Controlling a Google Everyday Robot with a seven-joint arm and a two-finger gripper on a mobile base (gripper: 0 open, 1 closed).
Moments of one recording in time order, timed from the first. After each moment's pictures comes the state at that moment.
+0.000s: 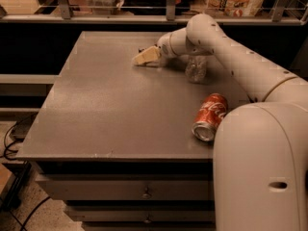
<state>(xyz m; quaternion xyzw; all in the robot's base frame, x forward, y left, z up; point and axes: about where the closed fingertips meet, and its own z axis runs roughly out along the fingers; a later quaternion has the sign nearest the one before) 0.845 0.017 0.822 -0.37 0.78 0.21 0.46</state>
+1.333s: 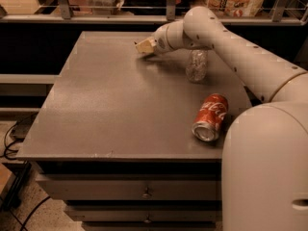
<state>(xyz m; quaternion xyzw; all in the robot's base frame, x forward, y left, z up) 0.834 0.029 0.867 -0.39 0.76 0.18 0.49</state>
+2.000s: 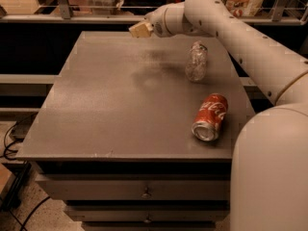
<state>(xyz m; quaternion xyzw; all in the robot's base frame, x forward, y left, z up) 0.823 0.045 0.934 -0.41 0.71 0.17 0.54</state>
